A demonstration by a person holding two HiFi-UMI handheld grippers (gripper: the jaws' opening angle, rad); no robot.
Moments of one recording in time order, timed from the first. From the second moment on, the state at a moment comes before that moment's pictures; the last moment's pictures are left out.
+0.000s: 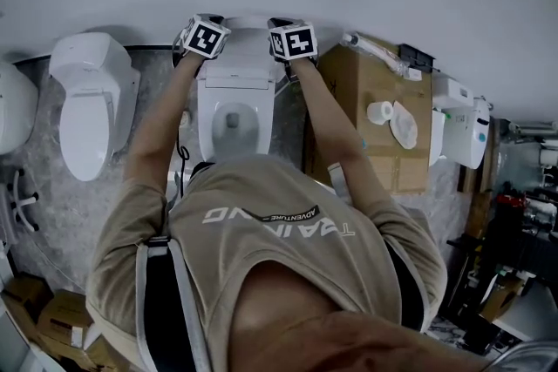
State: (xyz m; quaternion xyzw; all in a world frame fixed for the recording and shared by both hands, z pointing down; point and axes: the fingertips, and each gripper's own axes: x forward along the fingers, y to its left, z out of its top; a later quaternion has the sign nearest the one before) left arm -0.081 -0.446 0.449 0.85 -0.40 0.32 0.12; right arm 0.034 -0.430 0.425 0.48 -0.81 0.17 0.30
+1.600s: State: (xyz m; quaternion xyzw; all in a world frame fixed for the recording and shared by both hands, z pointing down) left arm -0.083 -0.515 0.456 0.84 -0.40 0.33 0.14; right arm 0.052 -0.524 0.421 0.48 -0.81 0.21 0.27
